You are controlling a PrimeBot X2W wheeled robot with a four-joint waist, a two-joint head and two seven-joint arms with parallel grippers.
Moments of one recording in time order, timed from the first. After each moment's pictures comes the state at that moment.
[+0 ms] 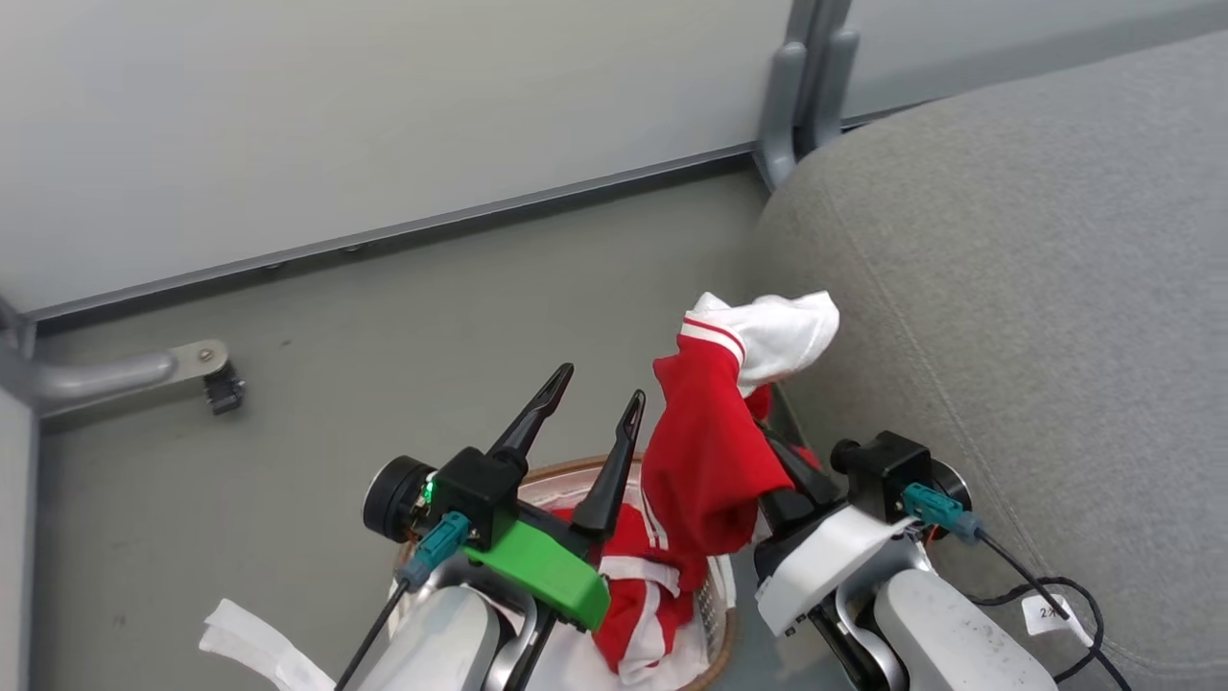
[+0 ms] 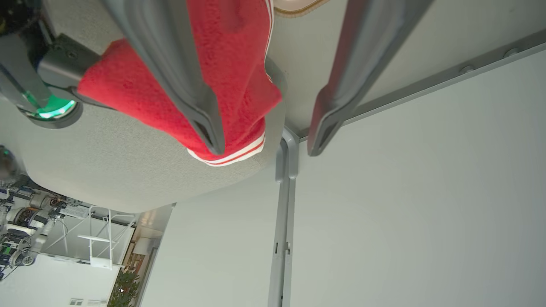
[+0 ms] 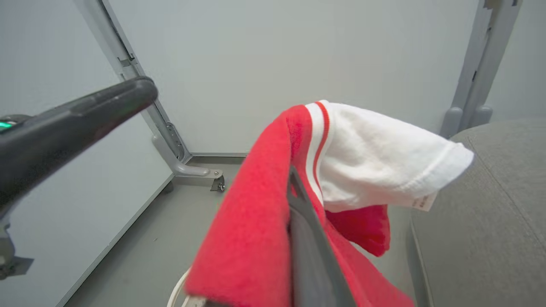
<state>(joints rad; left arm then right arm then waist) -0.29 0.05 -0.53 0.31 -0.31 -0.13 -0.26 -0.33 -0.08 0.50 0.36 0.40 0.13 -0.26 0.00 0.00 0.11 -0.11</state>
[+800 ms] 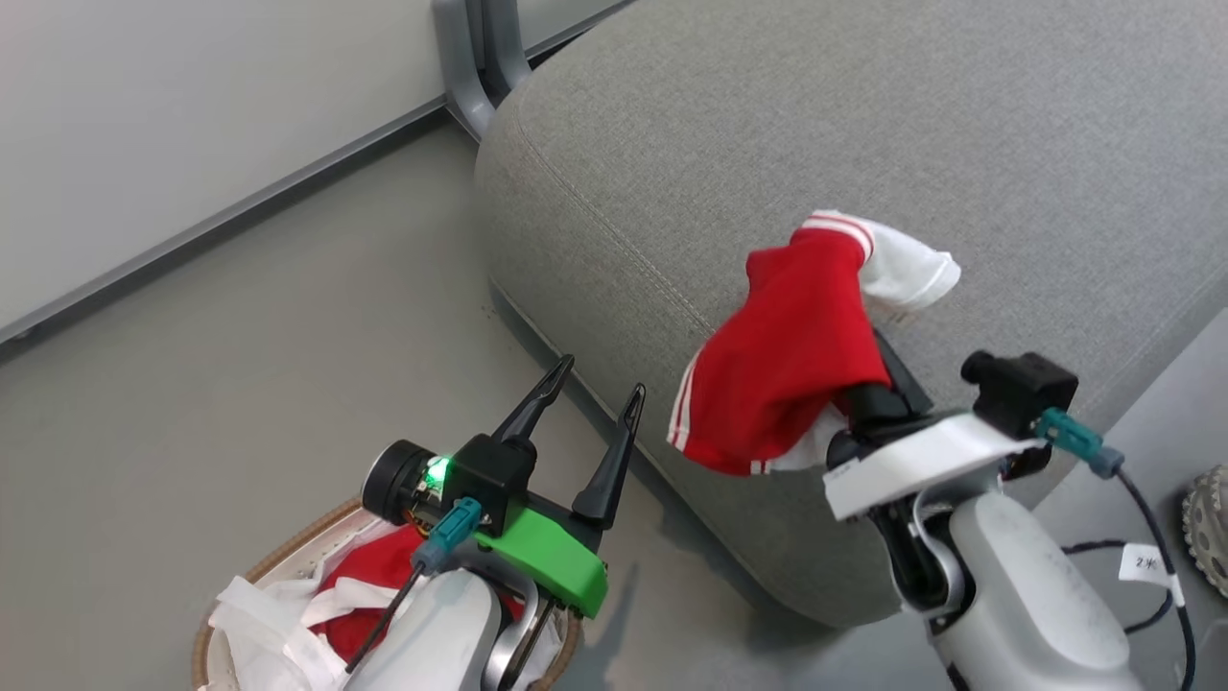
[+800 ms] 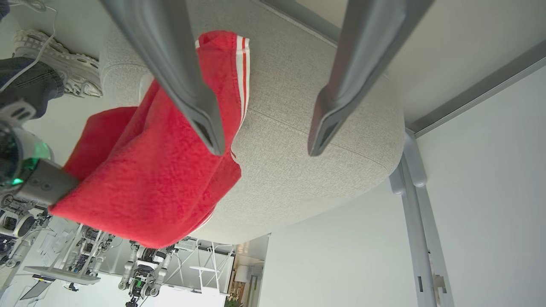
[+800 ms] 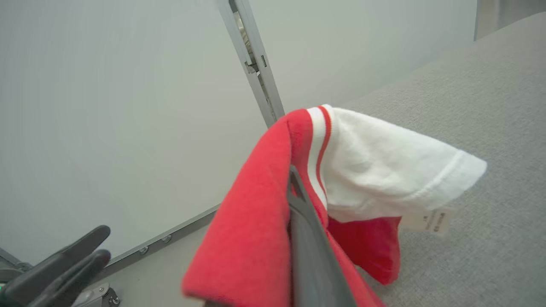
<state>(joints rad) -0.33 0.05 -0.54 0.36 -0.27 -0.13 -0.26 -0.34 -0.05 0.27 0.27 0.54 0.13 -0.26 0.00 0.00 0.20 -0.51</state>
